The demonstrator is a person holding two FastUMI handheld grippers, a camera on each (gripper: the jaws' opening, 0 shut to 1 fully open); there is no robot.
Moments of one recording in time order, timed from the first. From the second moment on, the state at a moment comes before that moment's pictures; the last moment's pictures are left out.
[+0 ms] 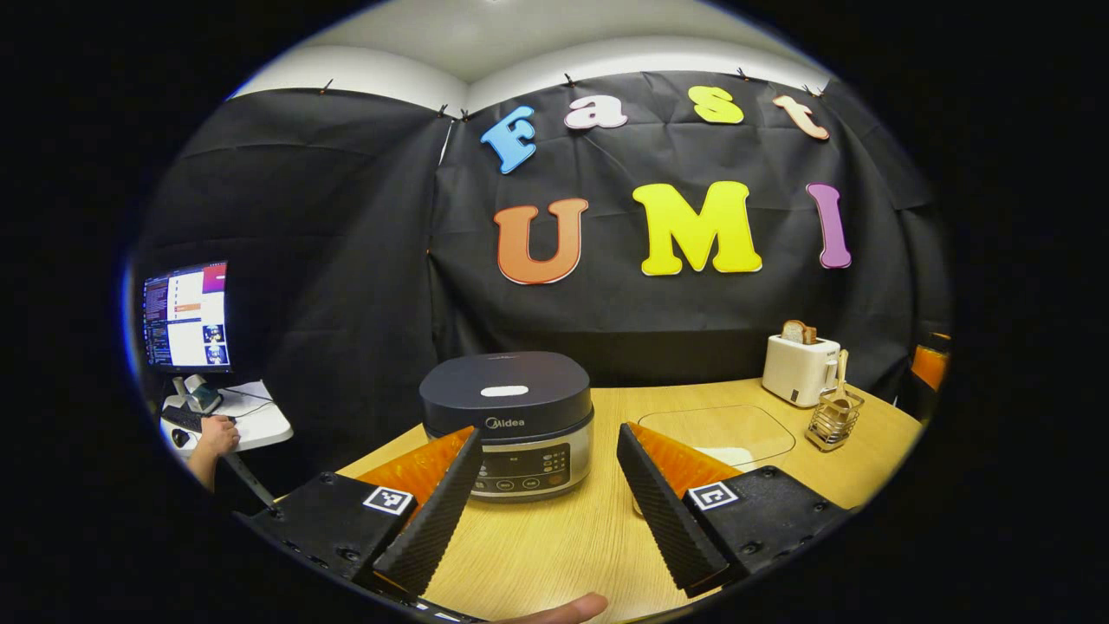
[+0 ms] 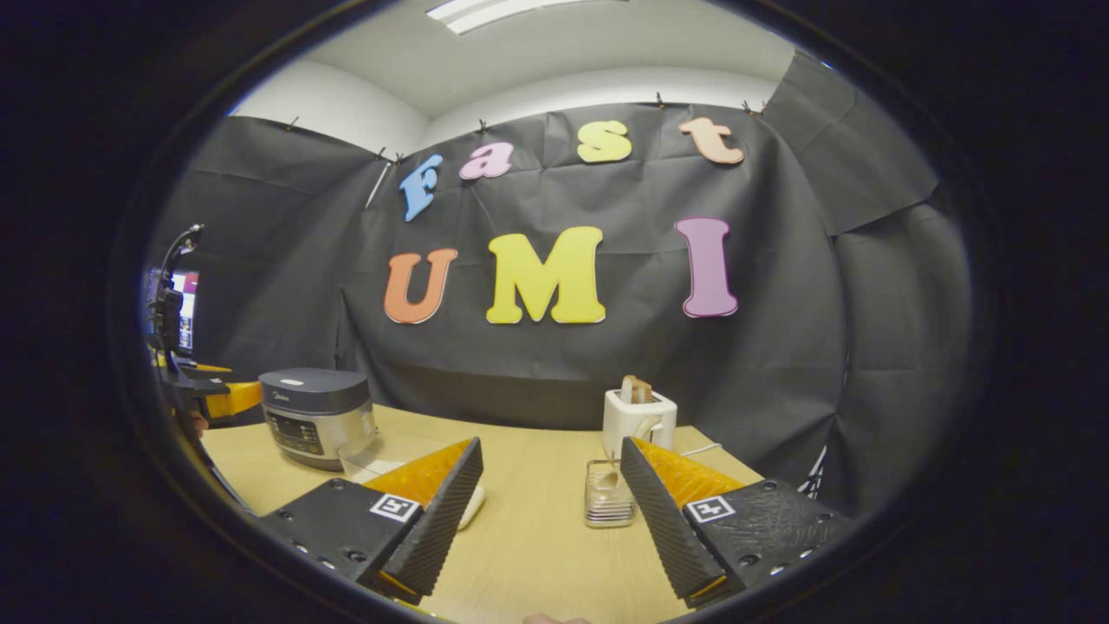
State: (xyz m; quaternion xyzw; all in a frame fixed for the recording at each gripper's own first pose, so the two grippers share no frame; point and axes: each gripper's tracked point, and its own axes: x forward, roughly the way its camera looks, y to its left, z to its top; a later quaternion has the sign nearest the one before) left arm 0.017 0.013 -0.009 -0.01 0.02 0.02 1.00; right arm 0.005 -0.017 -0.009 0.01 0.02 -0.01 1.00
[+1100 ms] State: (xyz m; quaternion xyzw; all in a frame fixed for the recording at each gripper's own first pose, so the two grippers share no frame) left arm 0.146 0.059 -0.013 -0.05 0.17 0.02 0.98; right arm 0.001 -0.047 -0.009 0.07 0.04 -0.01 1.00
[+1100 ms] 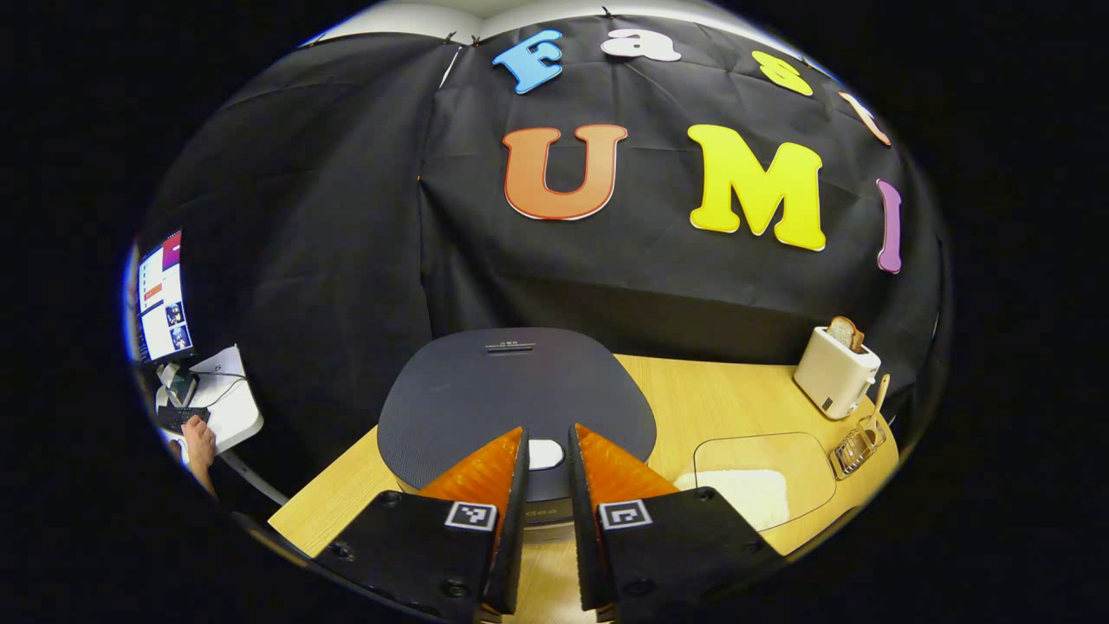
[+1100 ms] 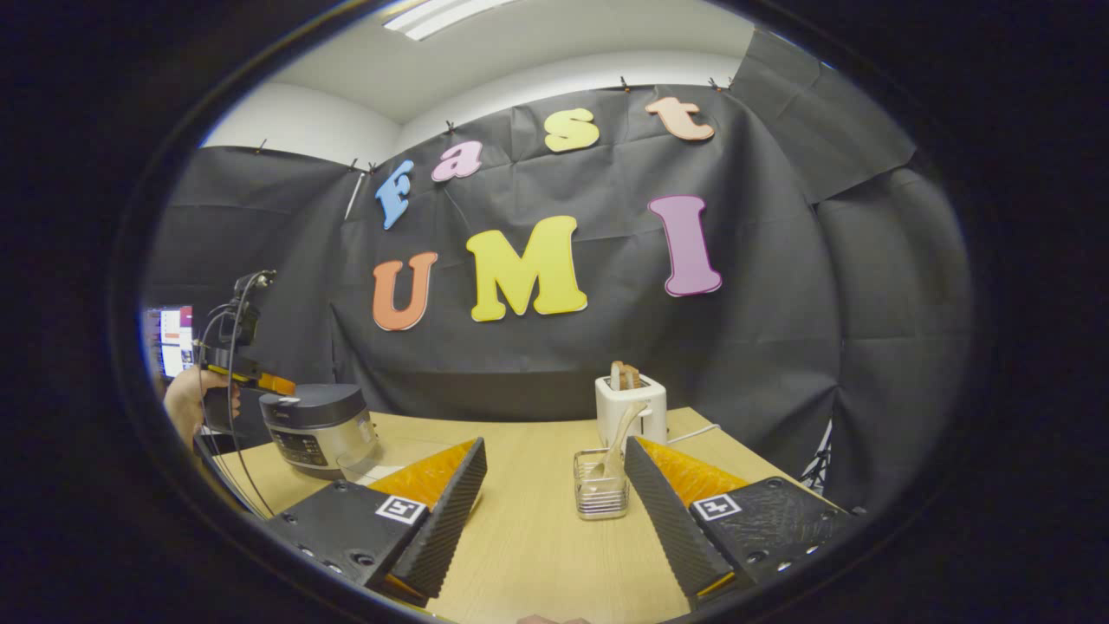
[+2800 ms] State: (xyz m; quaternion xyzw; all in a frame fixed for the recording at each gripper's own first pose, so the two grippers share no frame) left arm 0.096 0.036 0.081 -0.01 0.09 0.04 1.00; right arm -0.008 -0.077 0.004 0.12 0.04 -0.03 0.99
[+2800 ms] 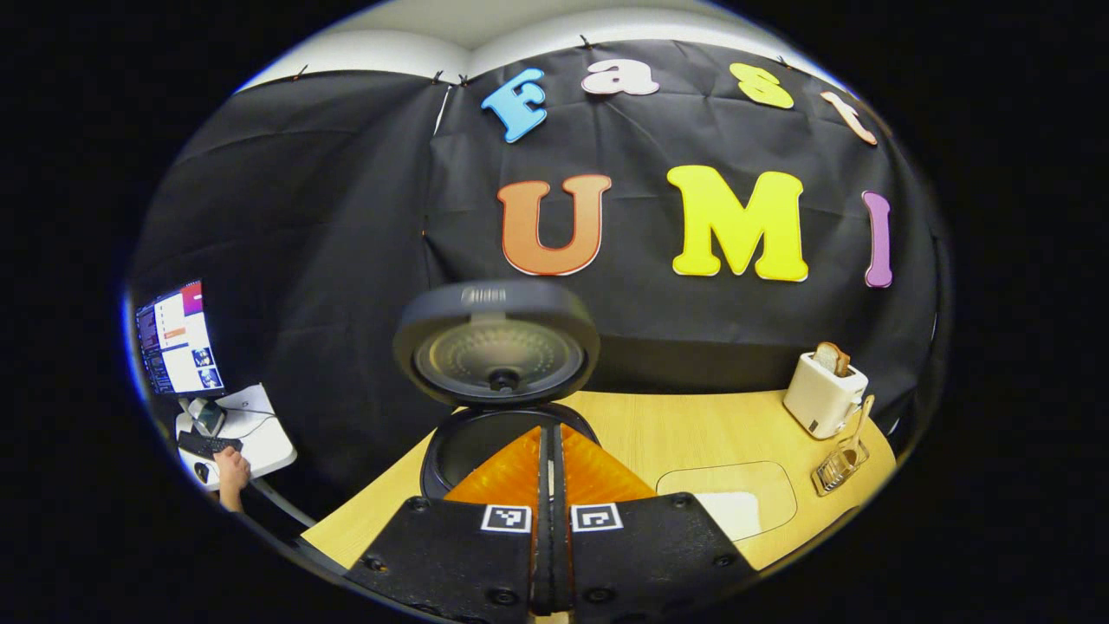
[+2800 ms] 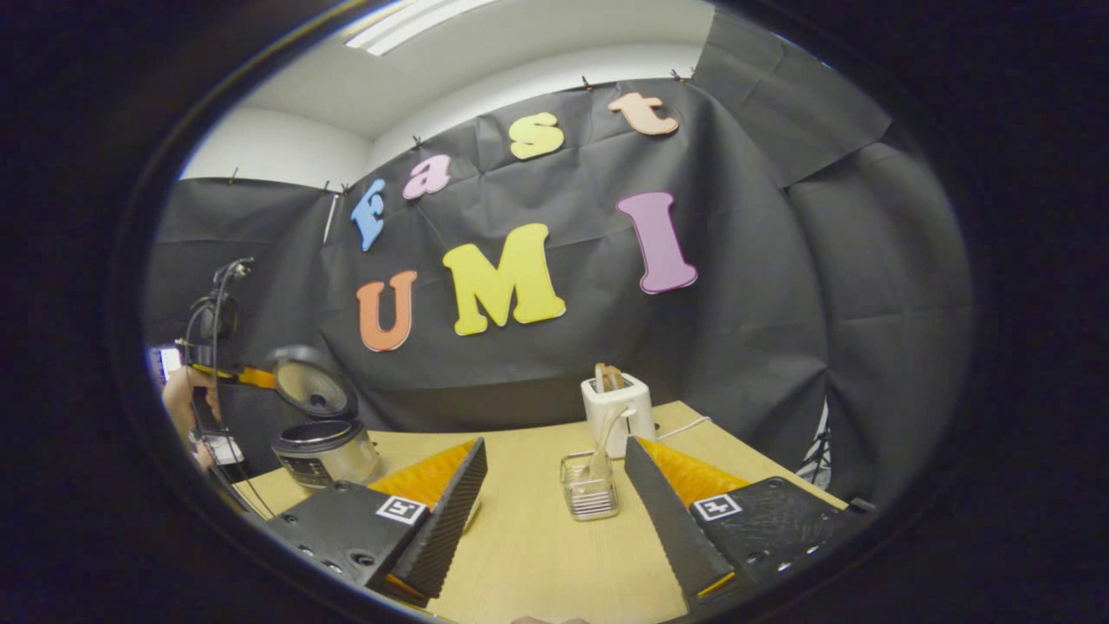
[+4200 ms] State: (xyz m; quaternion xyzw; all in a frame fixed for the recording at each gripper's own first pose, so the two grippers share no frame) left arm 0.013 -0.010 0.001 -0.01 0.00 -0.02 1.00; right arm 0.155 -0.128 -0.080 0.07 0.14 -0.03 0.99
